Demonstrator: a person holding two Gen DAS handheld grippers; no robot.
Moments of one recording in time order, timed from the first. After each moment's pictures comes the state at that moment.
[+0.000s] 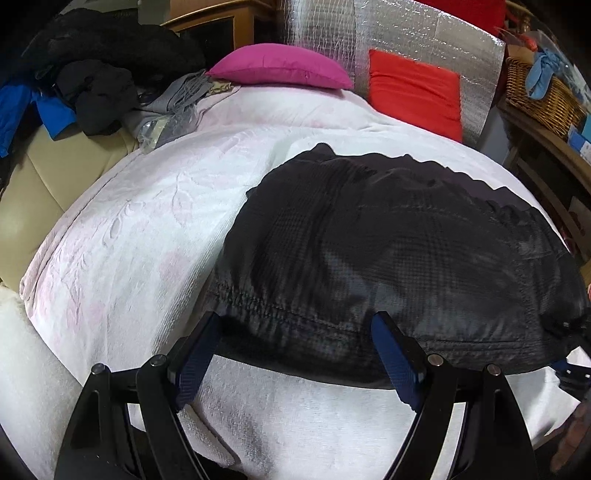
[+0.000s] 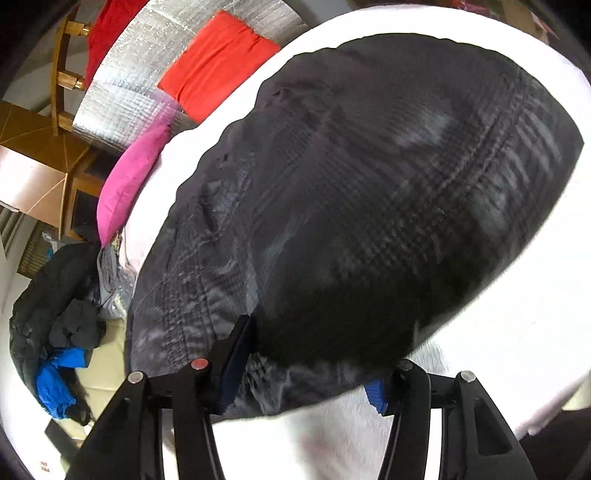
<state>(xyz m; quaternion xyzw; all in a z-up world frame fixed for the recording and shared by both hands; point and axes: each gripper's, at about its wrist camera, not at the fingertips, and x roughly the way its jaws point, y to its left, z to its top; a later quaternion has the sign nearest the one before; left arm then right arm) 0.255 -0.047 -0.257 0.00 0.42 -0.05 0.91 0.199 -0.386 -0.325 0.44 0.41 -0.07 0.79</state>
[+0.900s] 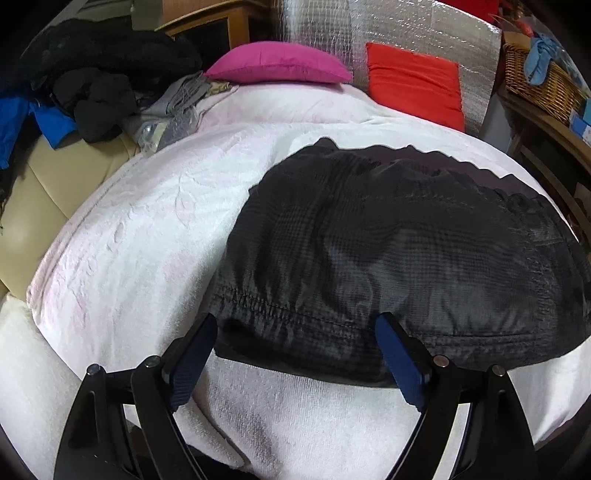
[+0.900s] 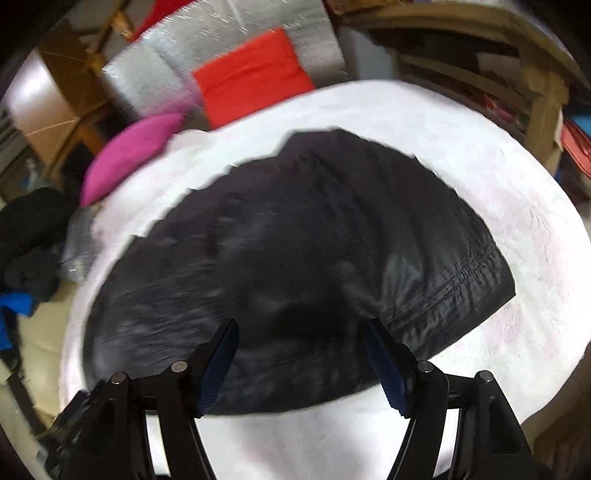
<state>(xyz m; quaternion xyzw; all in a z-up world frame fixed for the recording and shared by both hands) 0.249 -0.050 -0.253 0.03 0.42 -0.04 0.91 0.184 -0.375 -0.253 0.25 0.40 -0.11 0.87</state>
